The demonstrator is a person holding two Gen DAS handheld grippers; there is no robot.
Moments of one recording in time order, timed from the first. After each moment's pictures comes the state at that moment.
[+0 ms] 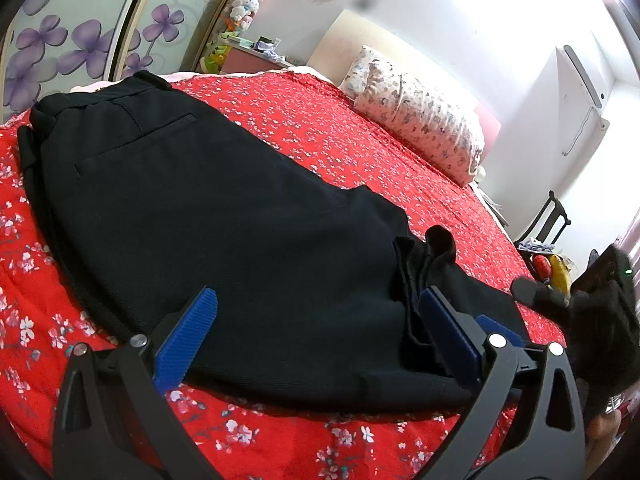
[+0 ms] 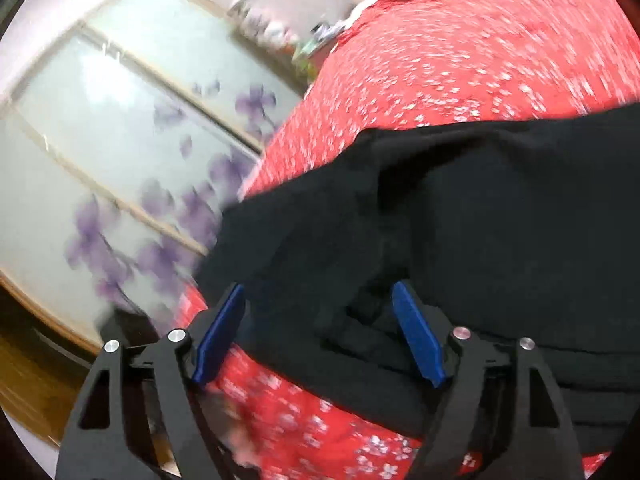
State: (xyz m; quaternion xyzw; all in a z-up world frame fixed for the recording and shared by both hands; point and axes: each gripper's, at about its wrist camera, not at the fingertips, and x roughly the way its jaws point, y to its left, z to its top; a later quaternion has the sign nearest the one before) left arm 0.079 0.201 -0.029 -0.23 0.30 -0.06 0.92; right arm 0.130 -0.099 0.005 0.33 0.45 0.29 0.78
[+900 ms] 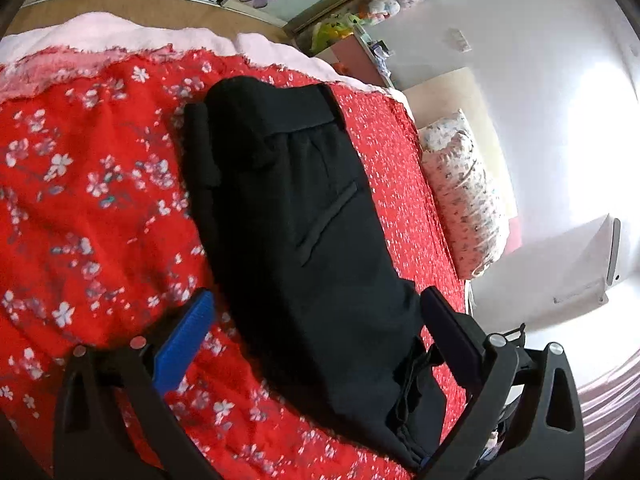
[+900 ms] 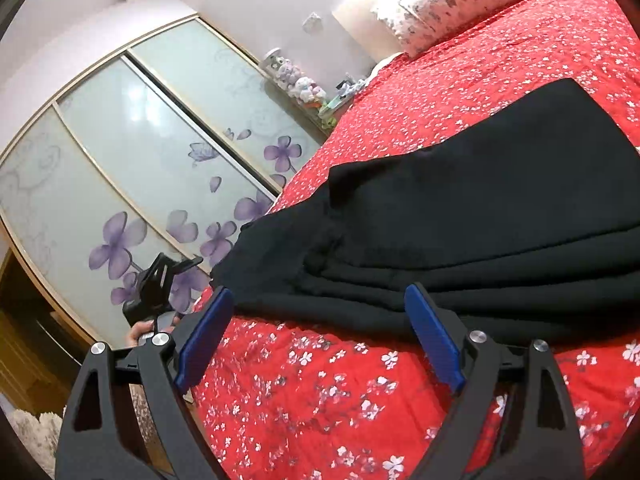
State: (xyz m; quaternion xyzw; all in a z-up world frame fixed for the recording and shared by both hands) left arm 0.074 0.360 -0.032 -0.49 0.32 0.01 0.81; right arm 0.038 -0.174 -0.003 0.29 0.31 0.33 0.84
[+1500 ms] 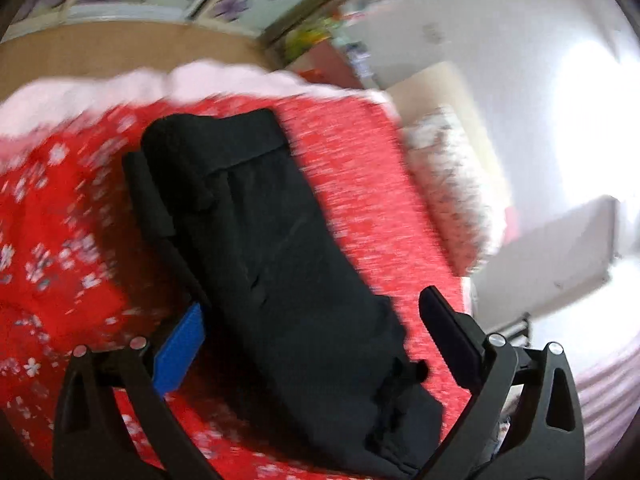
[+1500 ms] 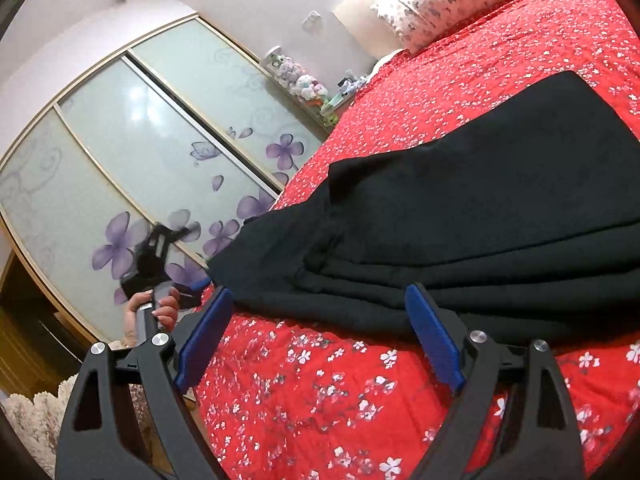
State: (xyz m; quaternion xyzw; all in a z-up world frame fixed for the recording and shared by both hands) left arm 0.109 0.356 -0.006 -0.47 0.33 0.01 0.82; right arm 0.038 -0.175 -0.005 0.30 0.31 0.34 0.84
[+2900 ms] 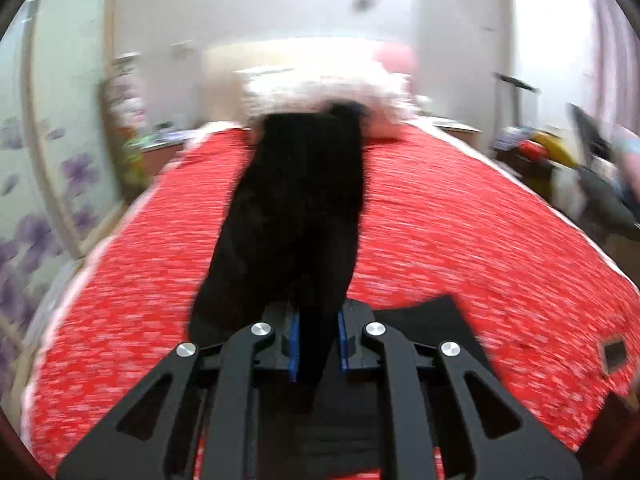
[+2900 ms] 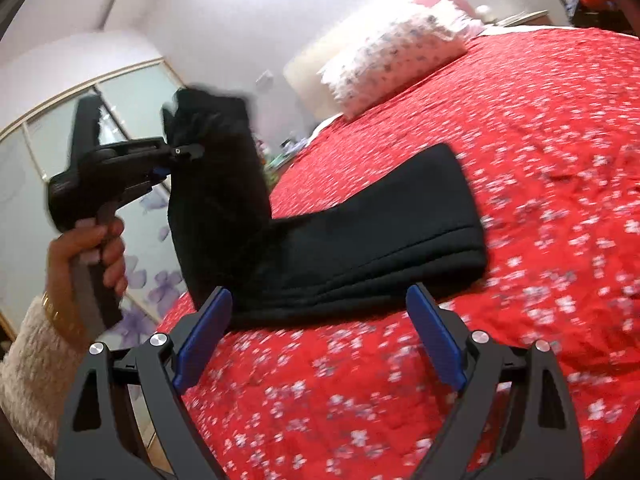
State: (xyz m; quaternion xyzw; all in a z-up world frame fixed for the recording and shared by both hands) left arm 0.101 -0.043 0.134 0.06 0.28 -0.16 0.94; right arm -0.038 -0.254 0.005 0.30 0.24 0.17 0.91
